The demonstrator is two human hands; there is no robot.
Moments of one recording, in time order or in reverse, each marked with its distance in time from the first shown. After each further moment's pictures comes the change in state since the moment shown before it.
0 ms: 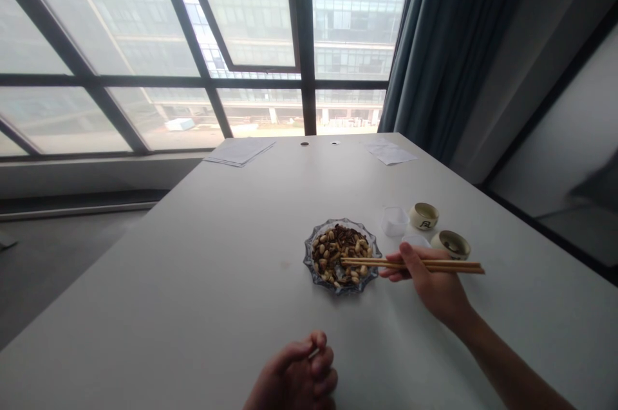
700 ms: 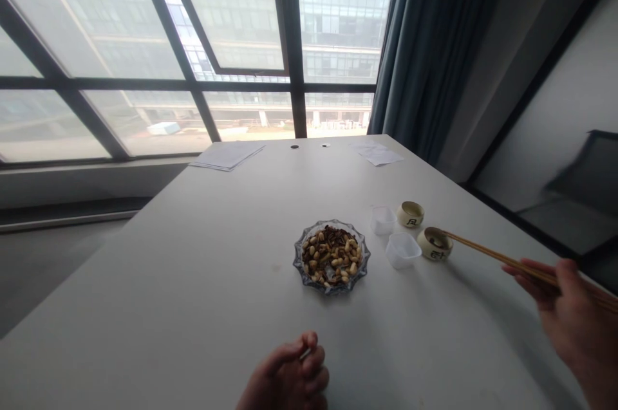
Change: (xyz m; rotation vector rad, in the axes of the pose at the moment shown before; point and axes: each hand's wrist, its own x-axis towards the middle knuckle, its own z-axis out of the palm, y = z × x) left_hand 0.002 0.004 -0.008 -0.007 -0.009 -0.041; right_hand -0.046 0.008 -0.161 0.236 0.869 -0.009
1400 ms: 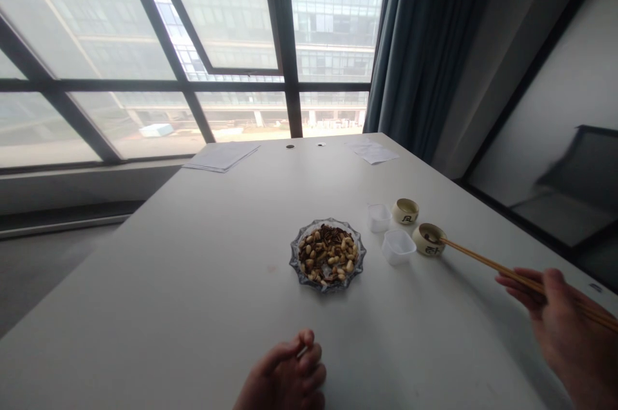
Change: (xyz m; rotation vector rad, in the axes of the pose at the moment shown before) left_hand -0.004 -0.001 0.010 -0.057 0.061 0.029; right_hand -0.023 0.011 -0.010 -0.087 0.007 -0.009
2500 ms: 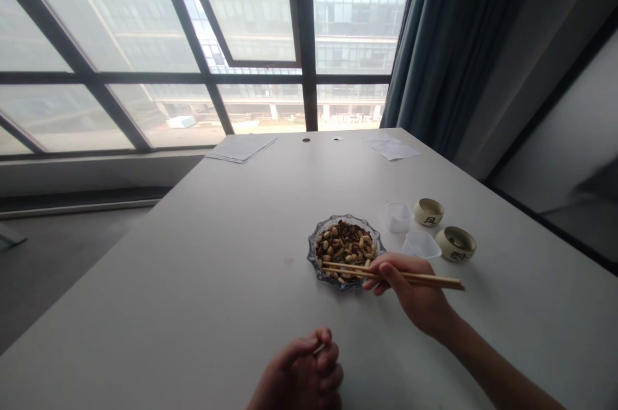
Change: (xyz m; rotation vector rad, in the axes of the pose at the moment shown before) left_hand 0.000 -0.004 -0.002 0.056 -0.072 -0.007; right_hand -0.098 0.017 0.151 -0.028 -1.149 -0.087
